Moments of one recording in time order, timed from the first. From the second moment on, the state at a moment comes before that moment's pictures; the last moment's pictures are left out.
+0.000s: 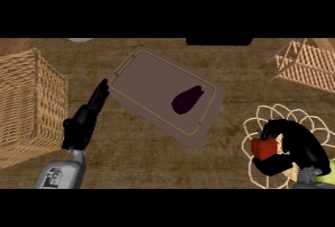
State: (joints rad) left arm -0.16 0.08 -0.03 -1.47 -0.14 -0.01 0.04; right arm -0.02 -0.14 -0.05 -1.76 0.87 0.39 0.44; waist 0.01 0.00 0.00
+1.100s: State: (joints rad) left arm -0.16 0.08 -0.03 -1.46 -0.15 -0.02 0.03; right arm -0.35 -0.12 -0.26 -2.16 0.65 0.27 0.83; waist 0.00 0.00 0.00
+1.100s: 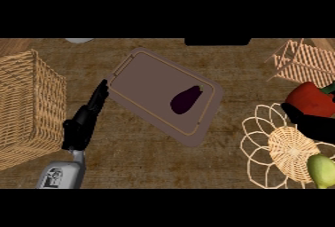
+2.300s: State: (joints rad) left arm -0.16 0.07 -0.03 -1.46 -0.16 -0.02 0.03; right arm -0.72 -0.63 -0.53 -1.68 0.67 0.15 0.77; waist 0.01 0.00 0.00
